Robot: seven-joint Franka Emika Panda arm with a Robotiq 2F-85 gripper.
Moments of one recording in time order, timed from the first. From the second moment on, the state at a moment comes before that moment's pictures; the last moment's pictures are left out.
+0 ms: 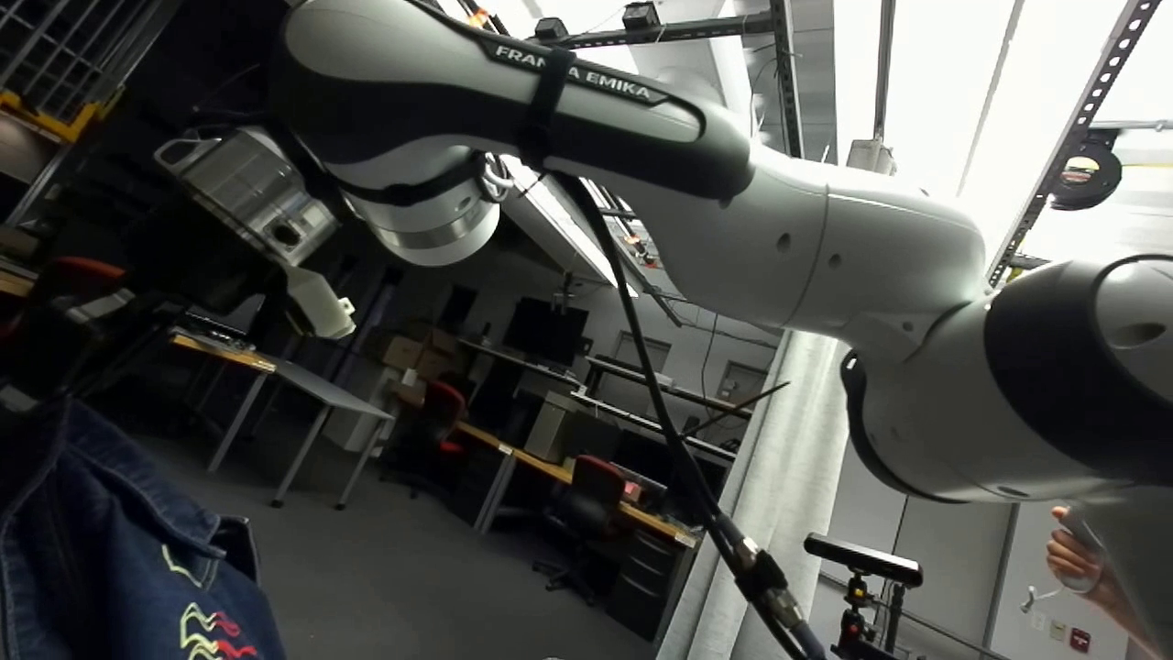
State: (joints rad) arm 0.30 0.63 0.29 -1.16 -0.03 1.99 -0.57
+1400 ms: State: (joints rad) arm 0.43 0.86 0.26 -0.65 -0.06 1.98 -0.56
